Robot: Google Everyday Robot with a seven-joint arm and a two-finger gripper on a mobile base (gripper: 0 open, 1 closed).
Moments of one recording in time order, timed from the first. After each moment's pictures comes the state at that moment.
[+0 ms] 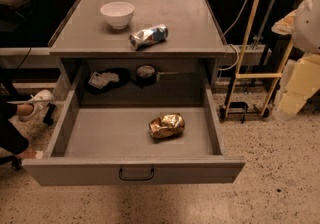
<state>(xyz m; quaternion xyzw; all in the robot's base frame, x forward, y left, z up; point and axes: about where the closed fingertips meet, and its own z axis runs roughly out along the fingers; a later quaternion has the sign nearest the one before) 0.438 -0.216 0.978 -0.60 0.78 -0.04 0.16</state>
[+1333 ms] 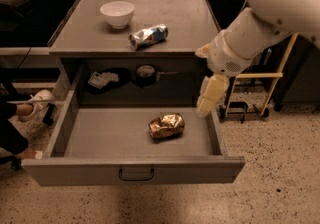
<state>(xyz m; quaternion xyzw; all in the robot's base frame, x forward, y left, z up) 0.546 -0.114 0.856 -0.66 0.71 0.08 0.22</state>
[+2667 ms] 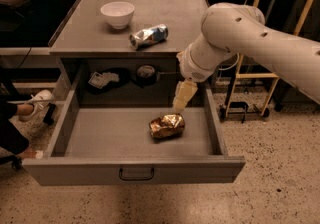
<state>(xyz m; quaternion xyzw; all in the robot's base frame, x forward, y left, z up) 0.626 -0.065 0.787 -0.67 0.70 0.02 0.25</state>
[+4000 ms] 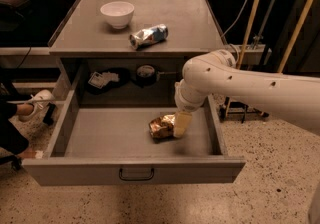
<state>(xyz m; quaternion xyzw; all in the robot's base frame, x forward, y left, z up) 0.630 -0.072 0.661 -0.68 0.70 -0.03 0.20</state>
